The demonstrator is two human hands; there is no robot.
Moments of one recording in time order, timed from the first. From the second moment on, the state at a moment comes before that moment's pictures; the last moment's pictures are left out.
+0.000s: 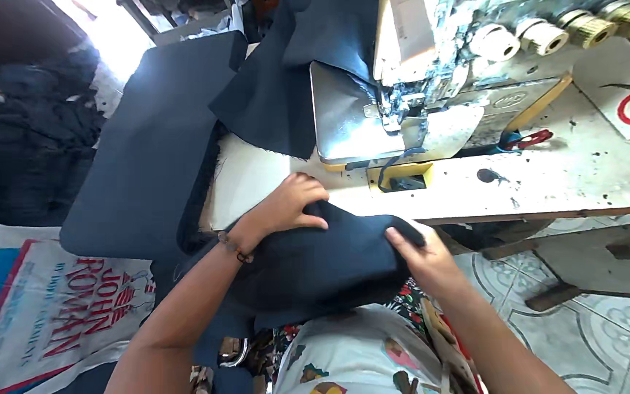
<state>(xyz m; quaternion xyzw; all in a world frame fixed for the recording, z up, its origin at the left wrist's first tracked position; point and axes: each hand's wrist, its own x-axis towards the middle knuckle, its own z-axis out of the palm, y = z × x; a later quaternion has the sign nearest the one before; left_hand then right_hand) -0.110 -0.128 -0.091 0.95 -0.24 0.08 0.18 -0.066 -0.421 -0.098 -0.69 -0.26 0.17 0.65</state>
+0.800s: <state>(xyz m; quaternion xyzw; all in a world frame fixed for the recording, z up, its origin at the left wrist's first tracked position) -0.156 -0.164 -0.058 0.90 -0.04 0.04 0.43 -0.043 -0.469 -0.032 -0.57 -0.48 0.13 0.66</state>
